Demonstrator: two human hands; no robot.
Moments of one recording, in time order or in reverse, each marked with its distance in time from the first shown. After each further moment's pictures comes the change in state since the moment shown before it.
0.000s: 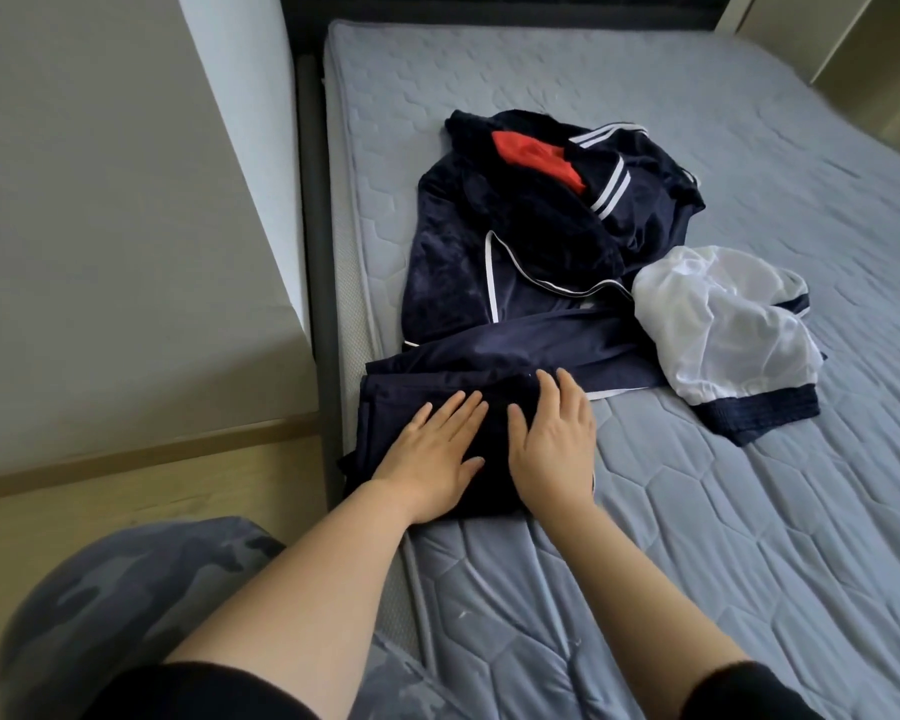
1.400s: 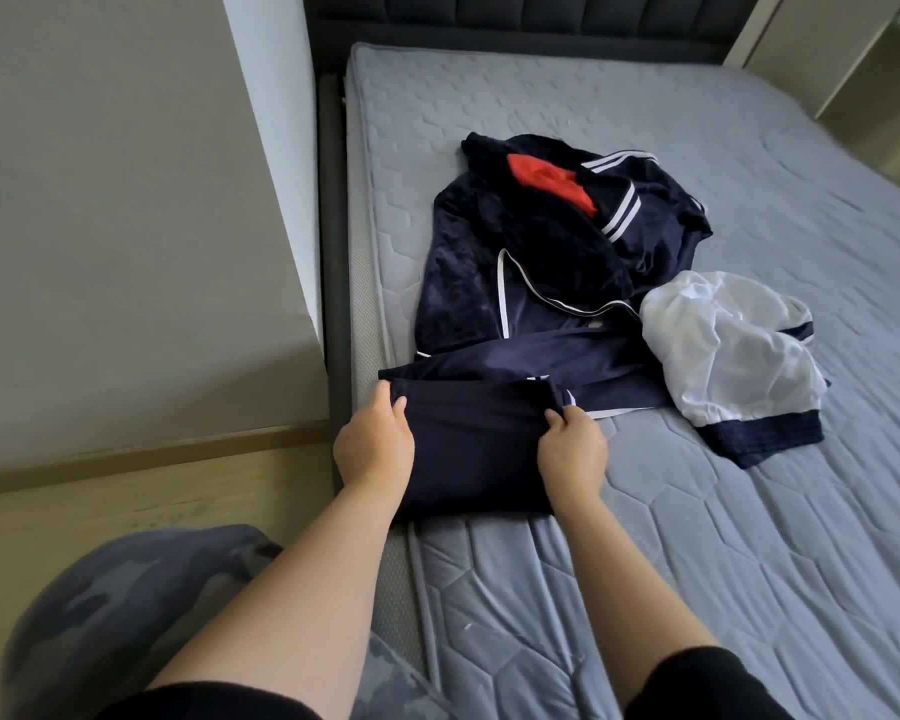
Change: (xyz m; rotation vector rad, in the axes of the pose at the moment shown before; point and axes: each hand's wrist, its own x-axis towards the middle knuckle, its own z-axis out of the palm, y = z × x) left_hand -0.008 -0.020 -0.038 -0.305 0.436 -0.824; right_hand 0.027 0.008 0.008 0.200 0.028 0.414
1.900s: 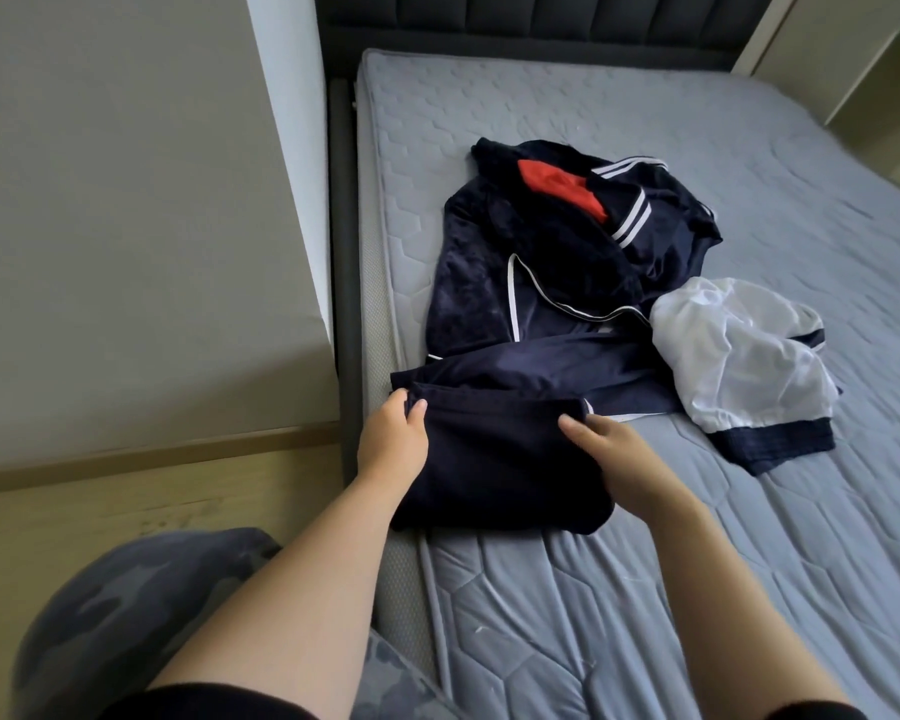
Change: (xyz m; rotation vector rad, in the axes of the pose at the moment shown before) left_hand 0.006 -0.002 0.000 -0.355 -0.190 -0.051; right_hand 0.016 0.011 -0.050 0.423 -0.671 0.014
